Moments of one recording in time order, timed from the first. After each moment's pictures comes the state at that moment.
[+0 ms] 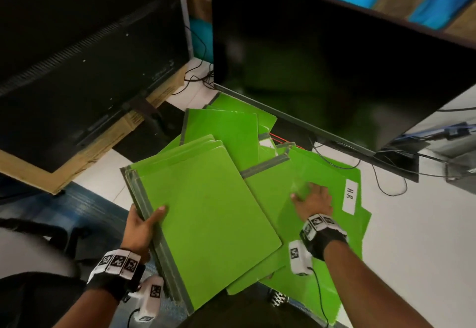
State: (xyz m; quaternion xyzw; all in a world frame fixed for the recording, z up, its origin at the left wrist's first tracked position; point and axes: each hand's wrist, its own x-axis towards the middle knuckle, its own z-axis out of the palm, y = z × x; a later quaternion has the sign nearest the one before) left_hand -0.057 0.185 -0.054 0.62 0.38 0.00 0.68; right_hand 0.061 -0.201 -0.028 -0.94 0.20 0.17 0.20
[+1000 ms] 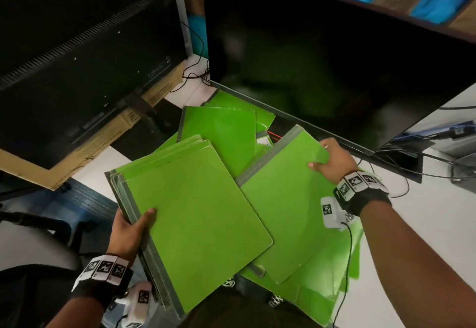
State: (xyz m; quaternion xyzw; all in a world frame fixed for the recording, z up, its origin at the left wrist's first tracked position) left_hand -0.072 0.191 -0.060 0.68 0.36 0.05 0.63; right_hand 0.146 -0.253 0.046 -0.96 0.07 0.18 0.22
